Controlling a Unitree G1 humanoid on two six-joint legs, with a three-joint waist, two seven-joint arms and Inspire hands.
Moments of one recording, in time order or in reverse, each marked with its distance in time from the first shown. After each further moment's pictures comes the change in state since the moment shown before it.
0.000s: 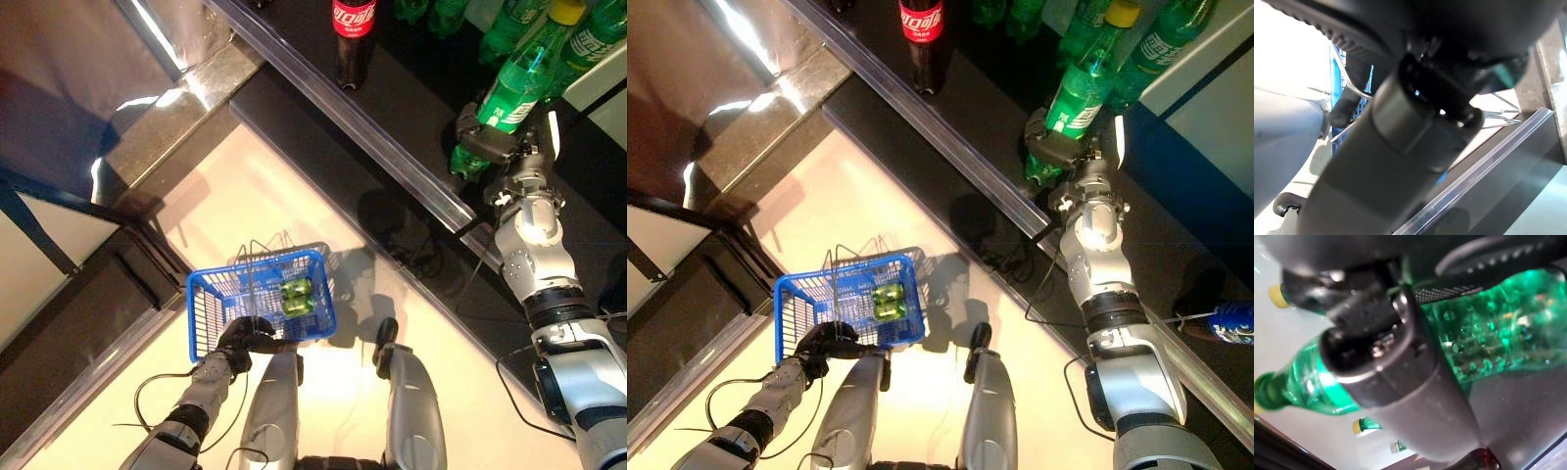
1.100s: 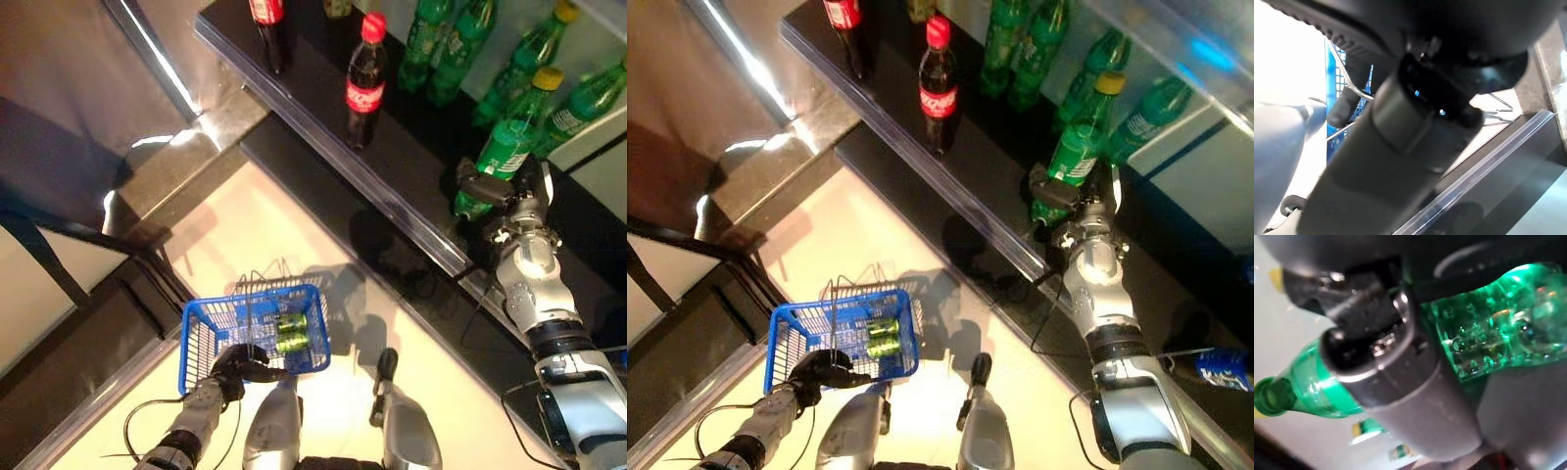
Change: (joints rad) left arm 0.140 -0.001 0.089 0.006 0.134 0.020 -0.054; right arm 0.212 0.000 -0.046 -0.119 -0.002 0.045 -0.004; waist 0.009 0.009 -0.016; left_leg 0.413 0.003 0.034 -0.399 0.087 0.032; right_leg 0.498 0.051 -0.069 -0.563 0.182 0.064
